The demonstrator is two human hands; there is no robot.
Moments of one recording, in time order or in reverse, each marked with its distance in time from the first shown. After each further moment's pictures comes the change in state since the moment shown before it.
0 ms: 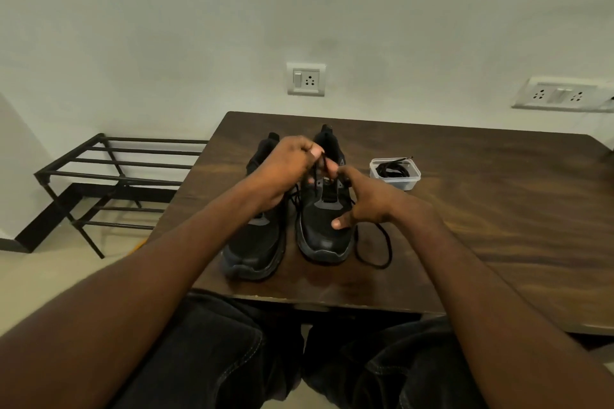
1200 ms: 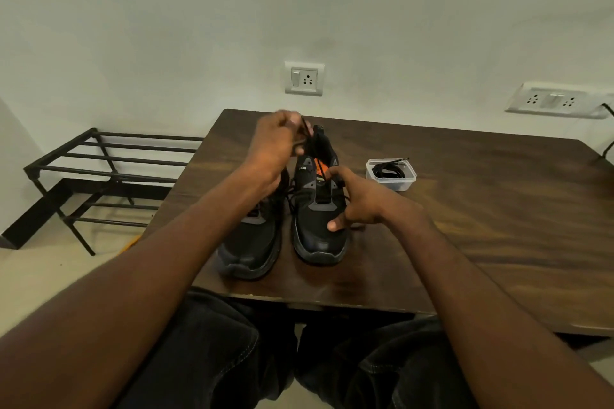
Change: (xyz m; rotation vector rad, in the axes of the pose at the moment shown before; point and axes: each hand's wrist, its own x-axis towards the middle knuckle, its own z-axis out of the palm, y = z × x) left_hand 0.010 0.011 -0.005 -0.205 0.329 0.053; right_hand 0.002 -0.004 0.003 0.035 -0.001 0.026
